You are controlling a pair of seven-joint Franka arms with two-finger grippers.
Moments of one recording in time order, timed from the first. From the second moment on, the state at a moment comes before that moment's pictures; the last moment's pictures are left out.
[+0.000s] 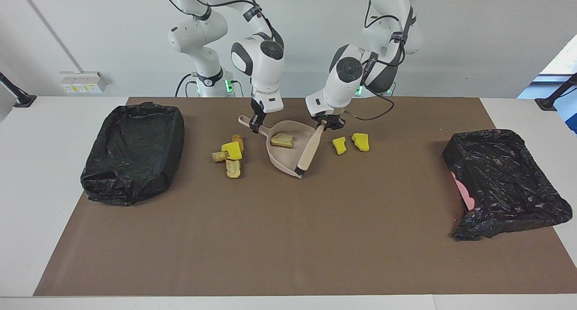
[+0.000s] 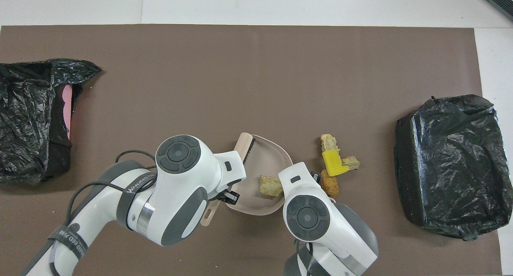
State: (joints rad) left arm -0.65 0.04 0.01 -2.11 -0.23 1.97 -0.09; right arm 0.65 -0.06 -0.02 -2.34 -0.22 2.17 -0.44
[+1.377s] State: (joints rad) left arm -0.57 -0.22 0.03 -2.45 0.04 1.77 -0.96; right arm 0.58 -0.04 -0.02 -2.34 -0.21 2.17 -0.55
